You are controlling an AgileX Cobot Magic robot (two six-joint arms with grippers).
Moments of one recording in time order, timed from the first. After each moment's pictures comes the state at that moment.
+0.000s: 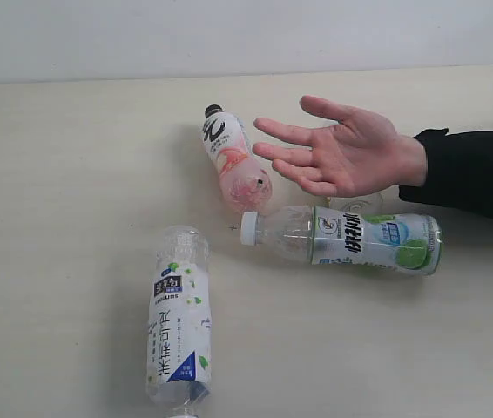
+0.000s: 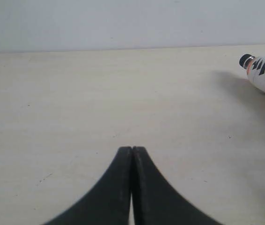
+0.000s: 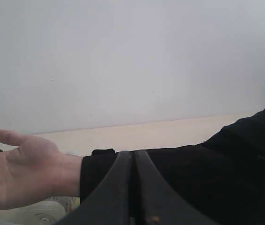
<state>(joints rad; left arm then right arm) 0.03 0.00 0.00 0.13 0.37 -0.10 0.01 0.01 -0.01 -0.03 0.11 0.13</state>
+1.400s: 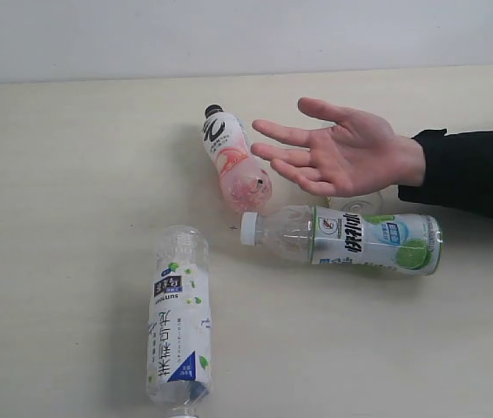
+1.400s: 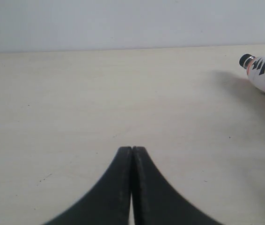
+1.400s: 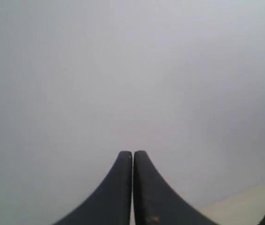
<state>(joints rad) 0.03 0.00 0.00 0.13 0.37 -0.10 0.01 0.01 -0.01 0.17 -0.24 0.24</state>
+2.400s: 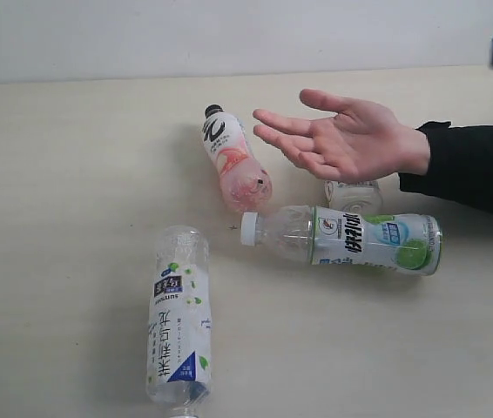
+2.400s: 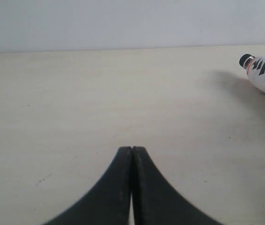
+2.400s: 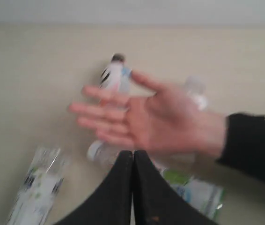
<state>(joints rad) 0.03 0.00 0.00 0.13 0.37 -0.10 0.14 0.96 -0.86 0.56 0.78 -0.36</state>
